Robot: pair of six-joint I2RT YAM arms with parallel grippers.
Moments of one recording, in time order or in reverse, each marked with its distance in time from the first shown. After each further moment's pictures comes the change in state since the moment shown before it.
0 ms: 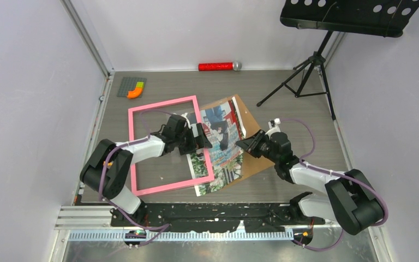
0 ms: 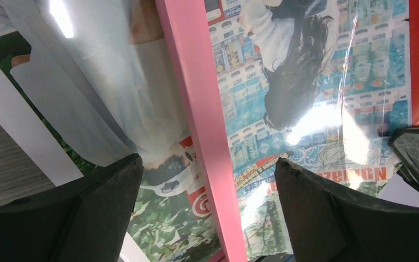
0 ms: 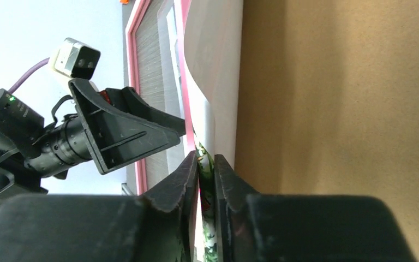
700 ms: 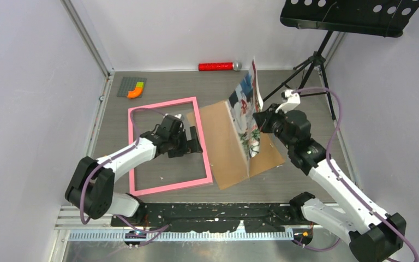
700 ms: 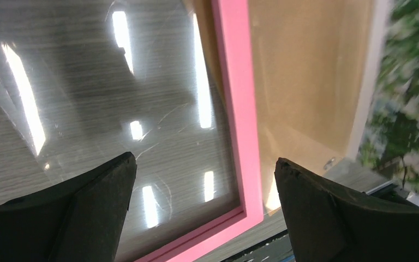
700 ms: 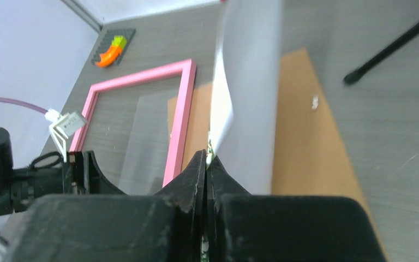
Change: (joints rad) left arm -0.006 -0.204 0.019 -0.337 -0.135 0.076; right arm 0.024 -0.334 0.415 -0.621 0.298 -0.555
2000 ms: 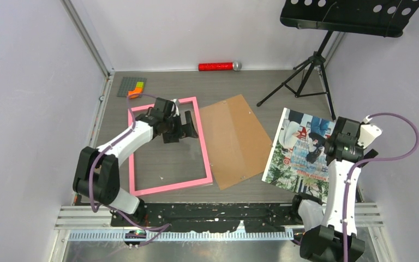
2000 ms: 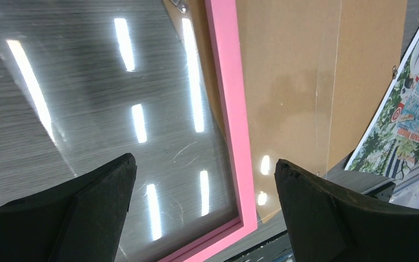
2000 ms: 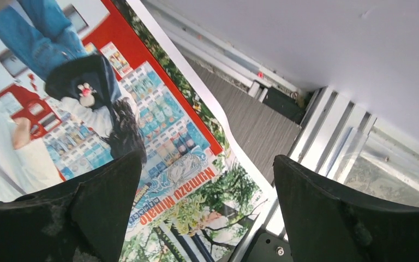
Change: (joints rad) left arm 0.140 0.127 0.238 -0.122 0.105 0.127; right arm -0.855 -0.024 0.128 -0.797 0.527 -0.093
